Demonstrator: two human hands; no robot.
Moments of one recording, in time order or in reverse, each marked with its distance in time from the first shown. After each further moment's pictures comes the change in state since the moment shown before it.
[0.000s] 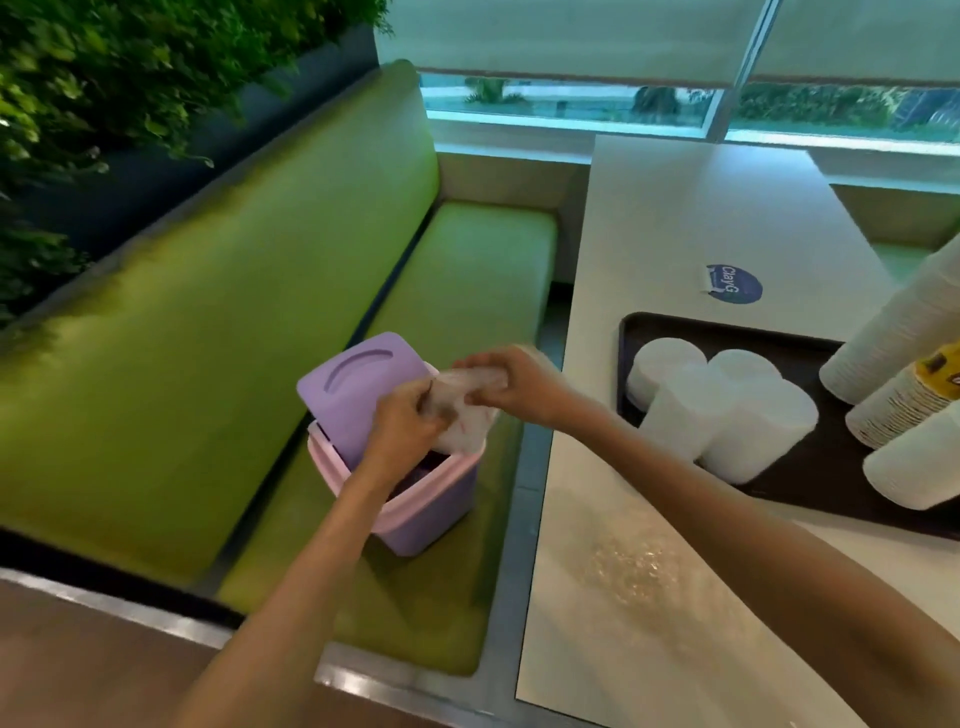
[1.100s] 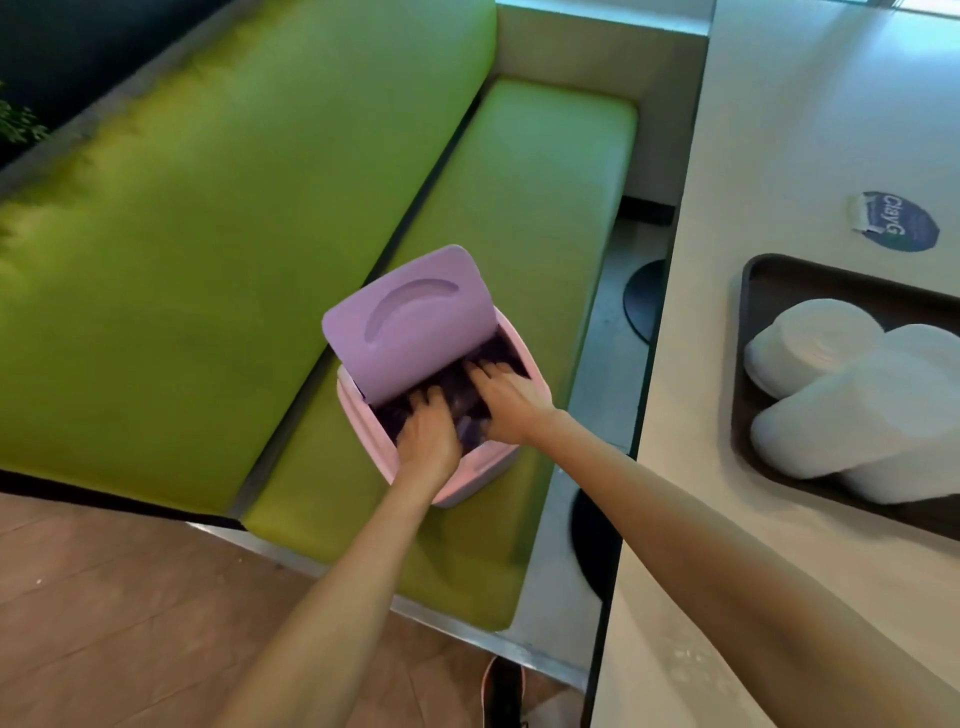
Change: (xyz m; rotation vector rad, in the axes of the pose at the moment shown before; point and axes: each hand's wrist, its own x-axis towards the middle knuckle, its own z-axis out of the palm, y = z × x) left_hand 0.027 -0.140 0.035 0.559 -0.234 -0.421; right_hand 0.078 0.071 0.172 -0.439 -0.429 0.097
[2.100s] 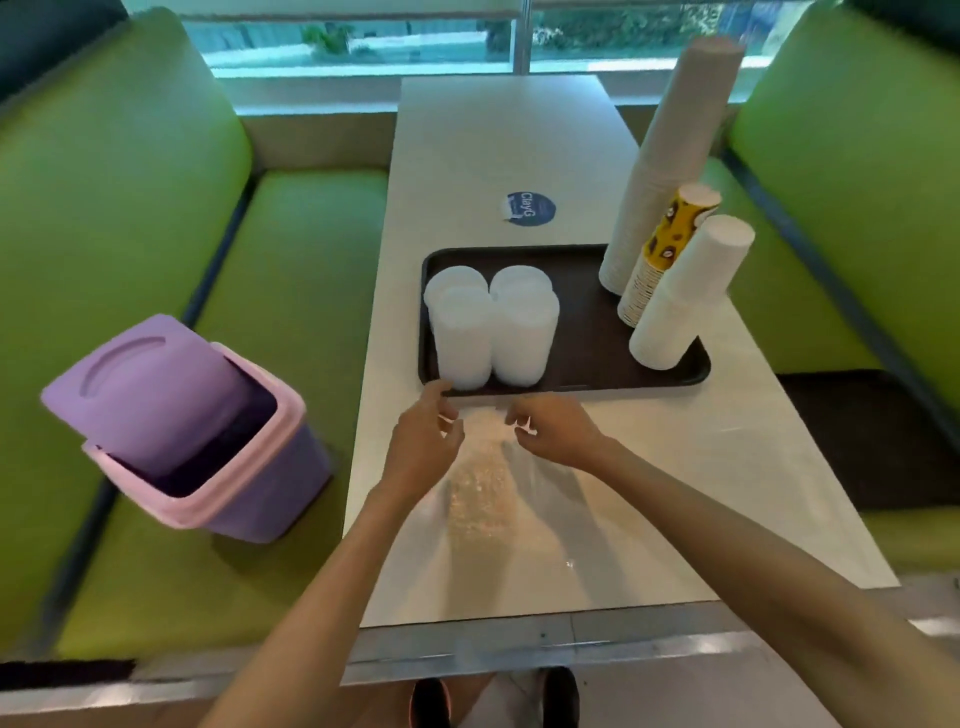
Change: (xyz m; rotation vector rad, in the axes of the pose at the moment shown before) left_hand -0.183 0.216 0.071 -0.371 -0.024 0.626; right_hand -0.345 0.177 -0.010 0.216 0.305 0.374
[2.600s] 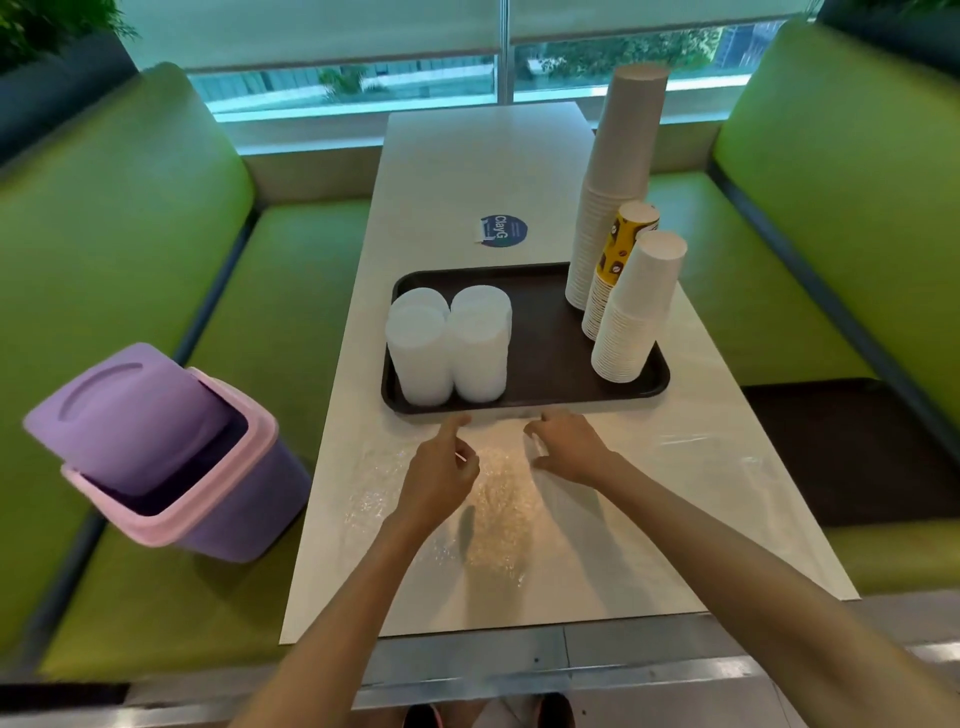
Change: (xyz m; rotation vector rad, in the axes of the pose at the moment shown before) left_hand -0.019 0.050 0.063 0.050 -0.093 -0.056; right_hand -0.029 0.073 -0.009 -0.216 -0.077 0.084
